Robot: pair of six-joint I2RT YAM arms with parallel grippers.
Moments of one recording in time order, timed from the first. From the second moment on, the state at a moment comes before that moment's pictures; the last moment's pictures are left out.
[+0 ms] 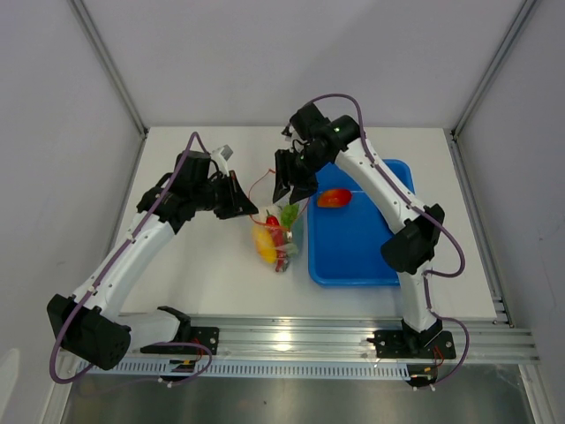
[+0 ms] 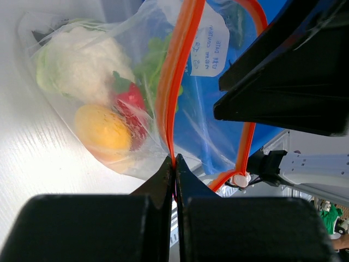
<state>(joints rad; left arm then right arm) -0.38 1.20 1.17 -0.69 0.41 -0.59 0.67 2.08 2.30 -1.33 -0.42 0.52</state>
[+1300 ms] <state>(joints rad) -0.38 1.20 1.17 -0.69 0.41 -0.59 0.27 1.73 1.85 -1.03 -0.14 0.52</state>
